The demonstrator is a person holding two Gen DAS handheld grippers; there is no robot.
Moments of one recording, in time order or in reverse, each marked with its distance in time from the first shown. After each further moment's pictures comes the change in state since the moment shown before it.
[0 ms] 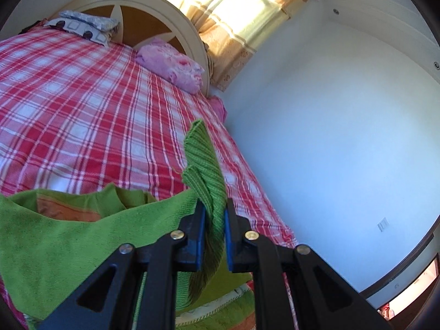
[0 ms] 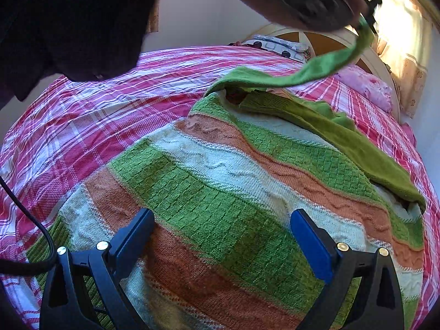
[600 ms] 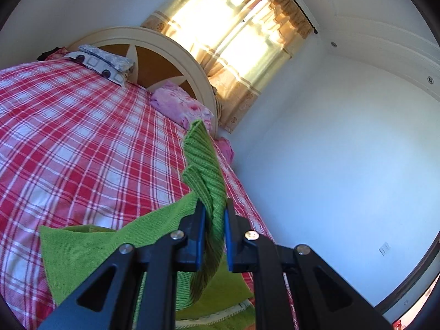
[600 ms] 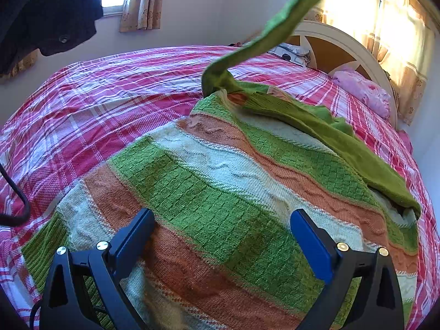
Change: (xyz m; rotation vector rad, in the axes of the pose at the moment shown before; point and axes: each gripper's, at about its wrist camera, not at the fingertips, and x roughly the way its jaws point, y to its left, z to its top) left arm -0.103 0.019 0.033 -0.008 -0.216 0.026; right arm -0.001 0.006 0.002 -0.028 0.001 -0.024
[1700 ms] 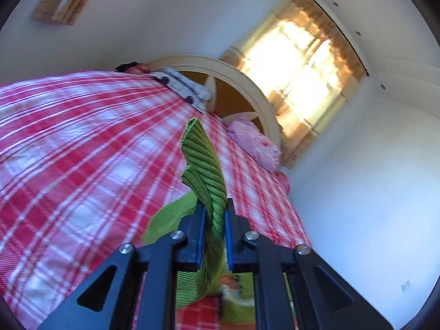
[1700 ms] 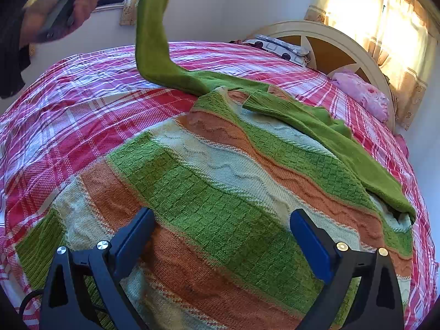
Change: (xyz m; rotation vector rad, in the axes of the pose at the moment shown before) left arm -0.167 0.162 0.000 -0.134 -0.166 0.258; right arm 0.003 0.008 0.002 -0.035 0.019 -0.039
